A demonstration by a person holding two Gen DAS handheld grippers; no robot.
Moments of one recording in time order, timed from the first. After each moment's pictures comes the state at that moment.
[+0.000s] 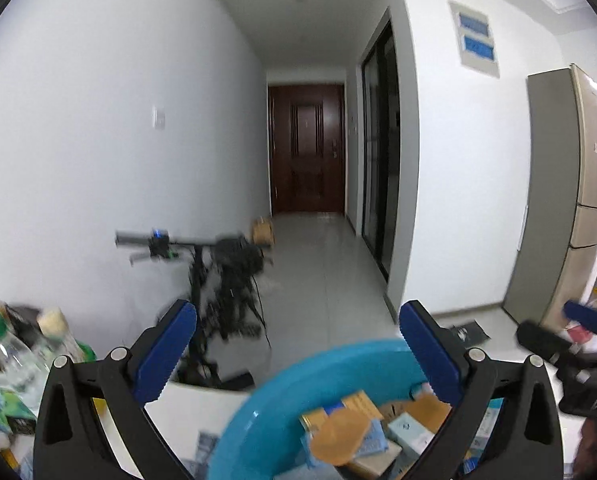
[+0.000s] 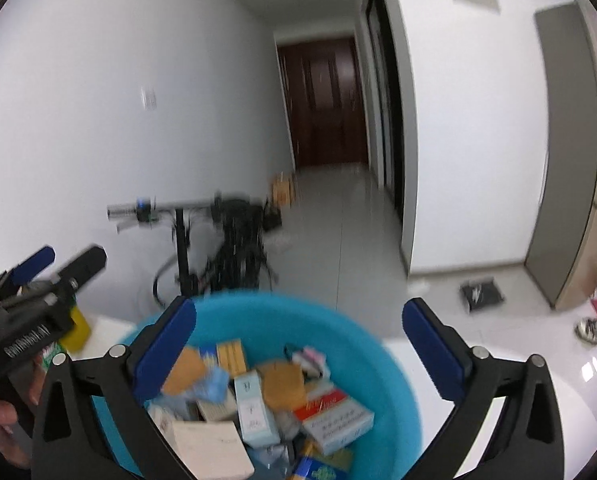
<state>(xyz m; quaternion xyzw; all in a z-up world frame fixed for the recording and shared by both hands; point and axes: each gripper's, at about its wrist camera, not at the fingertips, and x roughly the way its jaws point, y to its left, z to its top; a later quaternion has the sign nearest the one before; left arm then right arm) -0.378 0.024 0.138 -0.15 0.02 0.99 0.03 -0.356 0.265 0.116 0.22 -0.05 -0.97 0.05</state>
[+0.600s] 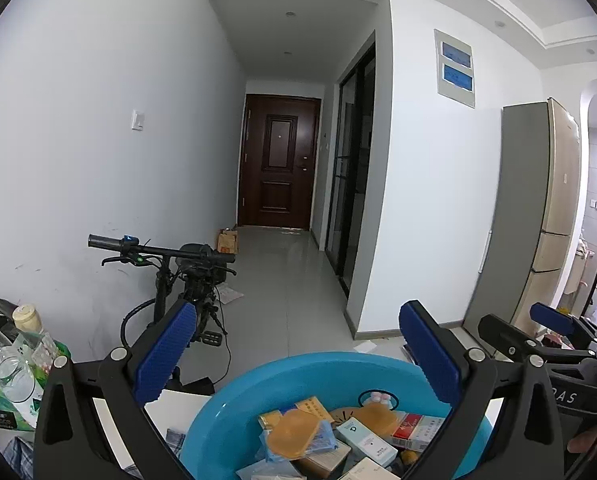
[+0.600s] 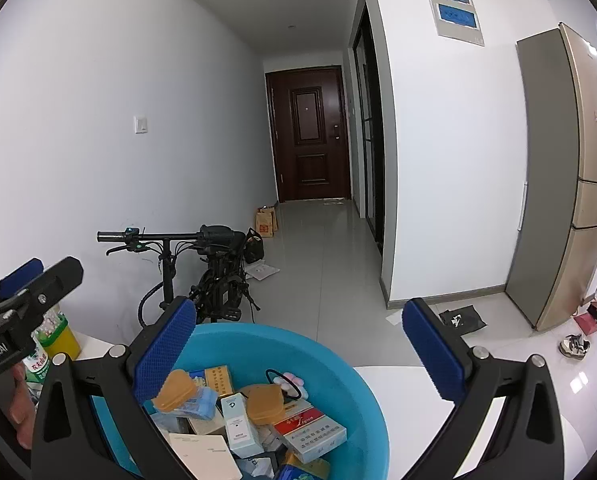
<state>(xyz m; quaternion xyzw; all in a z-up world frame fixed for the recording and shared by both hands) -0.353 0.023 0.160 -0.14 -0.03 0.99 0.09 -0.336 0.271 0.142 0.18 -0.04 -0.98 0.01</state>
